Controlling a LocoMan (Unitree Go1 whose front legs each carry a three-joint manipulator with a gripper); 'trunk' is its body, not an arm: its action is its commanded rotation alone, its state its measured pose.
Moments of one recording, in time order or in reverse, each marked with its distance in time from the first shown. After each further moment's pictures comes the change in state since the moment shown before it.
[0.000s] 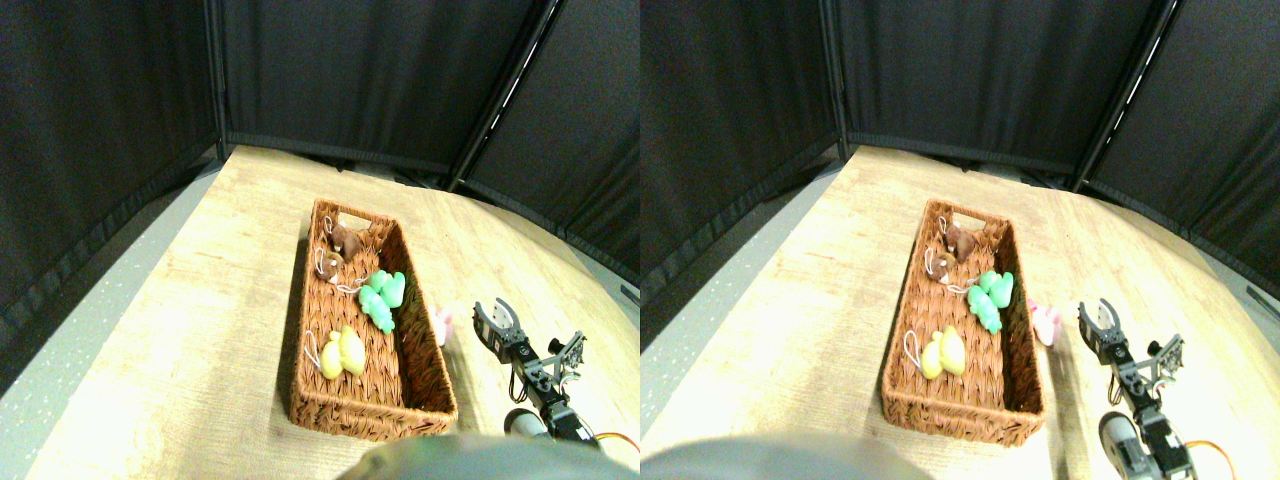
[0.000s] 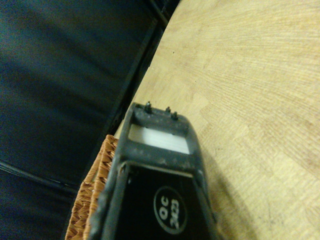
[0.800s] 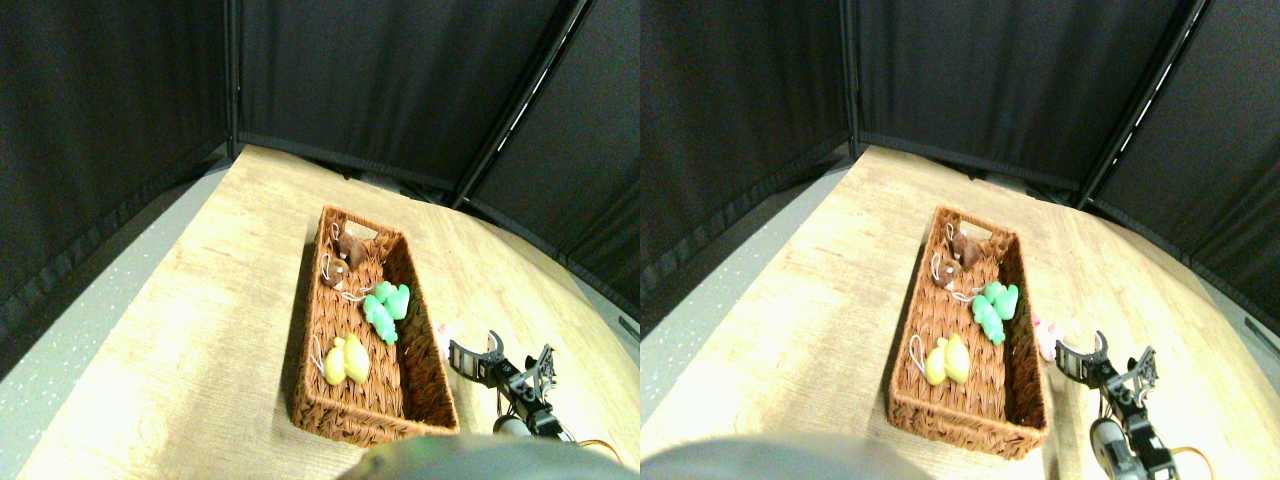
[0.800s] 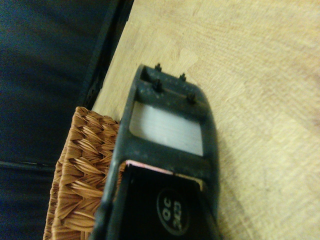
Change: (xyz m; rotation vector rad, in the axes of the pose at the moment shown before) right arm 0.013 -0.017 -0.028 0.049 0.207 -0.202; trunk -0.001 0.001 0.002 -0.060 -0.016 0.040
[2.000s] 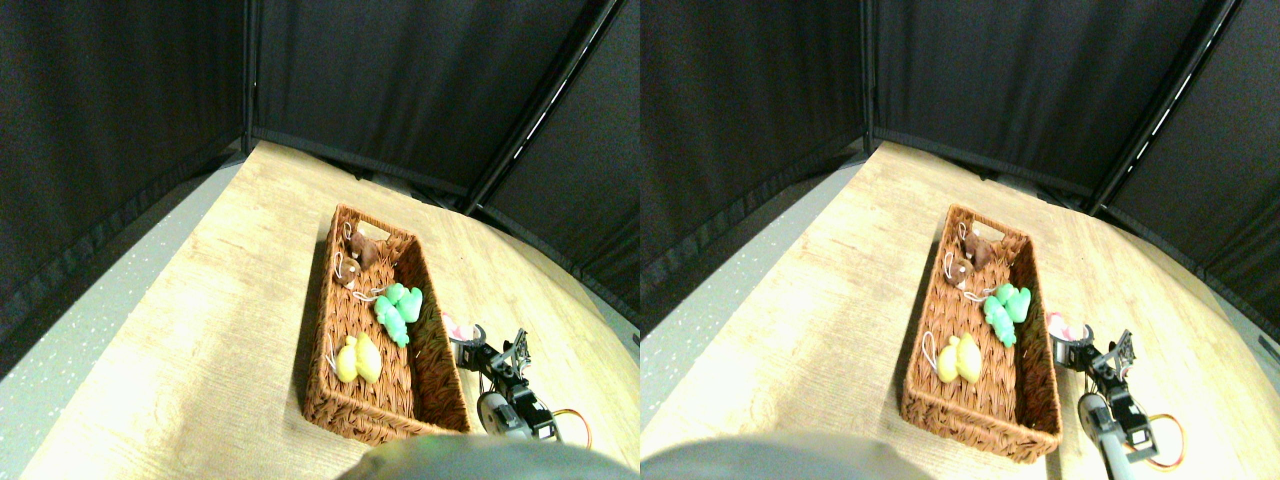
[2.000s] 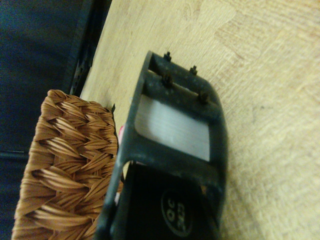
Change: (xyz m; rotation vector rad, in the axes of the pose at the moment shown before) right arm 0.041 -0.003 -0.018 0.056 0.113 -0.070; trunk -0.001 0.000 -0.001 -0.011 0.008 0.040
